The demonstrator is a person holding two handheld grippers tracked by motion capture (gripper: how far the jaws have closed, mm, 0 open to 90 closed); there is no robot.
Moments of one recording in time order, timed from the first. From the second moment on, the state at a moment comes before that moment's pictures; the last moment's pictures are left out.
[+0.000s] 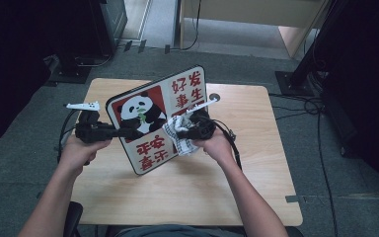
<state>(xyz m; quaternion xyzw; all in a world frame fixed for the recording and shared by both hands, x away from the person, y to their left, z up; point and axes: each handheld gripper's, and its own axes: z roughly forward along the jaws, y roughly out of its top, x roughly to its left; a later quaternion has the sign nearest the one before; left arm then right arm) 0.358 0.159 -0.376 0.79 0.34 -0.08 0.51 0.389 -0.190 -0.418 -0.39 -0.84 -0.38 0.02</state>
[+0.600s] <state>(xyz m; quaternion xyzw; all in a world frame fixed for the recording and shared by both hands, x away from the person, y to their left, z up) 0.358 0.159 -0.376 0.79 0.34 -0.08 0.51 0.382 -0.192 -0.451 -0.40 -0.84 -0.36 0.04</state>
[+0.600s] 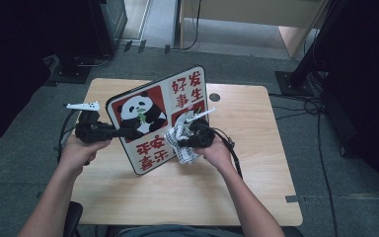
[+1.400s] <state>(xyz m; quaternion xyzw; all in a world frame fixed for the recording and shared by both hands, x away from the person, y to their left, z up) 0.356 0.159 -0.376 0.79 0.34 -0.07 0.51 0.376 -0.195 -0.470 -0.40 -0.84 -0.35 0.06</state>
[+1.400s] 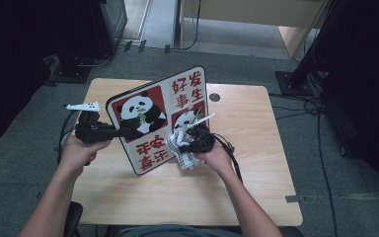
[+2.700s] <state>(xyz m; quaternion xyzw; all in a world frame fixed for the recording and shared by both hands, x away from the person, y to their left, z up) 0.356 0.159 -0.376 0.78 0.34 -0.07 0.51 0.397 -0.170 -0.287 -0.34 -0.86 -0.38 0.00</state>
